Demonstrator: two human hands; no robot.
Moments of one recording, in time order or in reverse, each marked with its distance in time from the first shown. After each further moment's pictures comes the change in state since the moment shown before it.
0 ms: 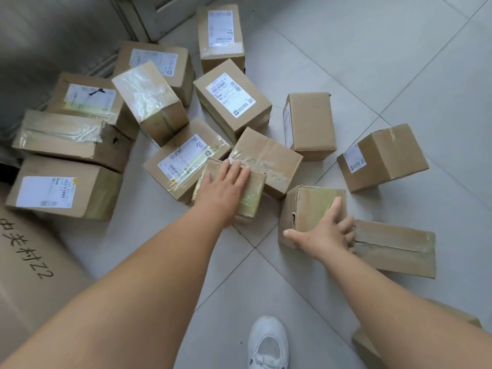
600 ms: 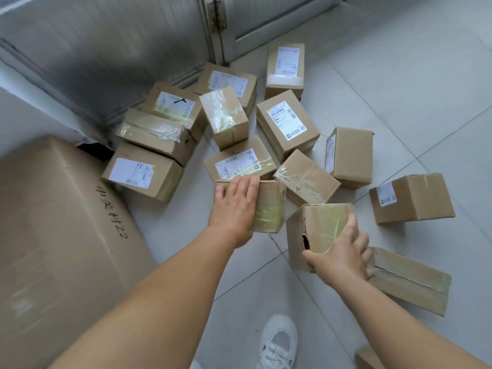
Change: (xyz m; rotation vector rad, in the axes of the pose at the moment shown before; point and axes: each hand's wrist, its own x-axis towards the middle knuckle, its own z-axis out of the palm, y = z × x) left_hand -0.111 -0.045 -0.025 -0.208 0.246 -0.195; right_hand -0.102 -0.032 -0.030 -0.067 0.088 -0.210
